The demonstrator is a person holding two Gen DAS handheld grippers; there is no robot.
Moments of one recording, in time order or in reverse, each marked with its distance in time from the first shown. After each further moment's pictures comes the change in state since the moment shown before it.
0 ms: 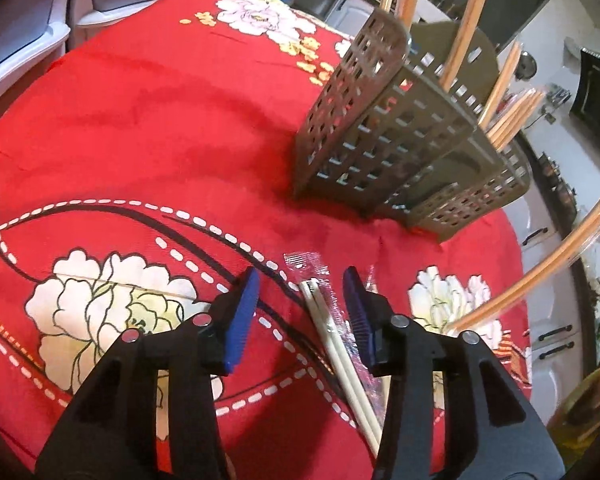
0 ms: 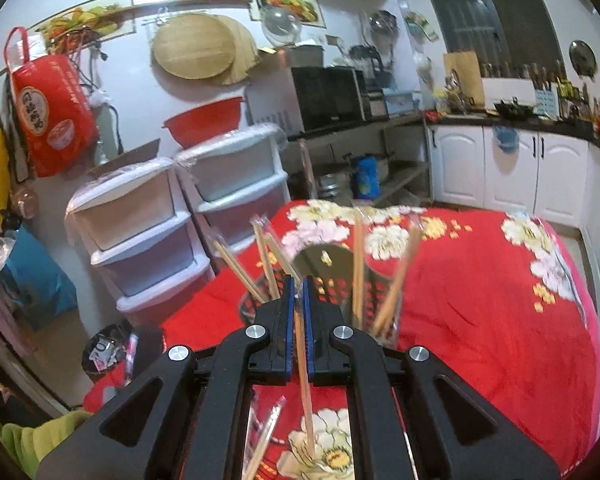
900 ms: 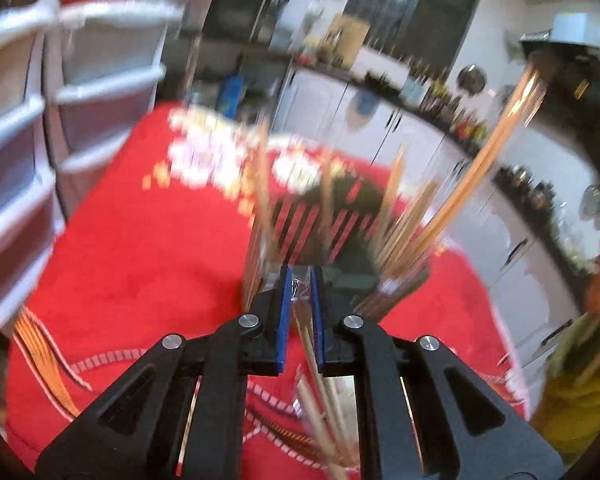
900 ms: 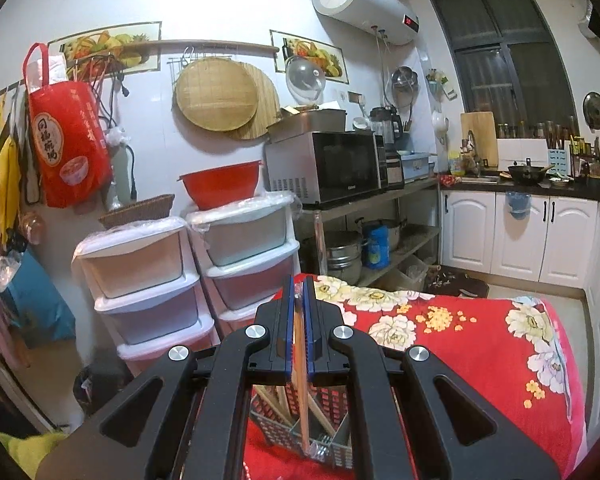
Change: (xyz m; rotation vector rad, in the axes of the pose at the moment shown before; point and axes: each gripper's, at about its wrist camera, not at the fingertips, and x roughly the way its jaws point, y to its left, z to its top) left arm -0.115 -0.074 0.053 0.221 -0.315 -0.031; right arm -0.003 0.013 0.088 -0.085 -0.181 0.016
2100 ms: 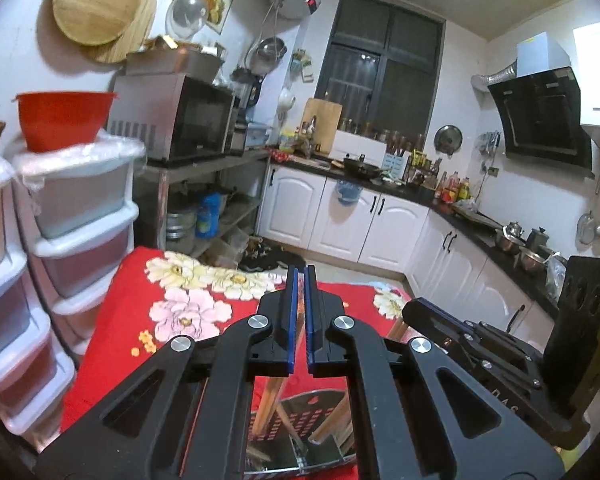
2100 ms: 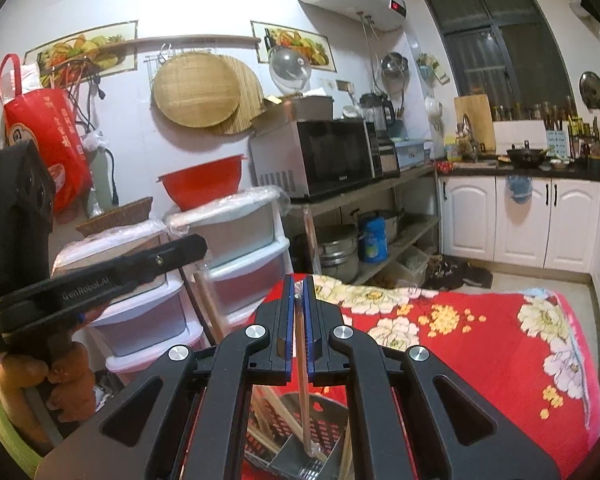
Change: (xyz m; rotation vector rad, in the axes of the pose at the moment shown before) left arm 0.001 -0.046 0.123 0.109 -0.274 -0.005; right arm 0.064 -0.033 -0.002 0.059 0.035 -0.004
